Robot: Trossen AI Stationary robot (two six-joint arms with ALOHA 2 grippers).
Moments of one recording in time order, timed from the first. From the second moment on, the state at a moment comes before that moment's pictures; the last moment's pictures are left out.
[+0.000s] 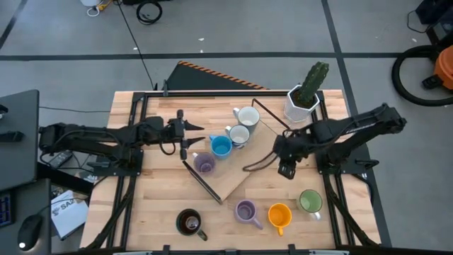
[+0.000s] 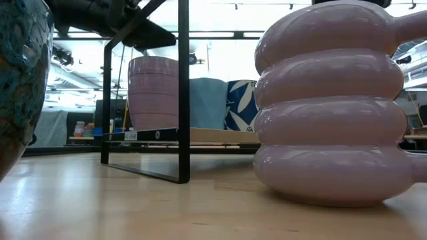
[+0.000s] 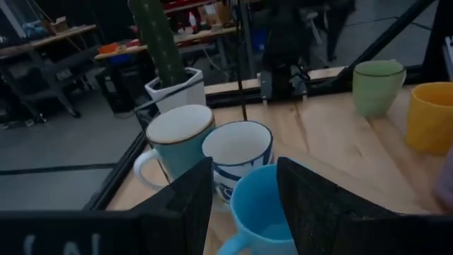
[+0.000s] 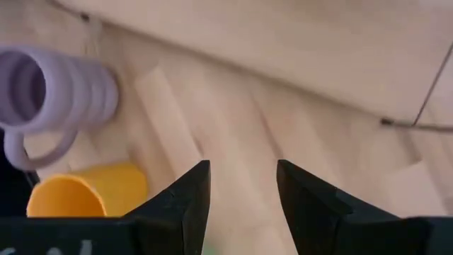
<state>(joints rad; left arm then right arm) 0.12 0.99 0.52 0.32 -0.07 0.19 0.24 1.26 1.18 -1.17 0.04 0.71</state>
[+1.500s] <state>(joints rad) 0.13 0.98 0.52 0.29 -0.09 0.21 0.62 1.63 1.14 -1.16 -0.34 1.53</state>
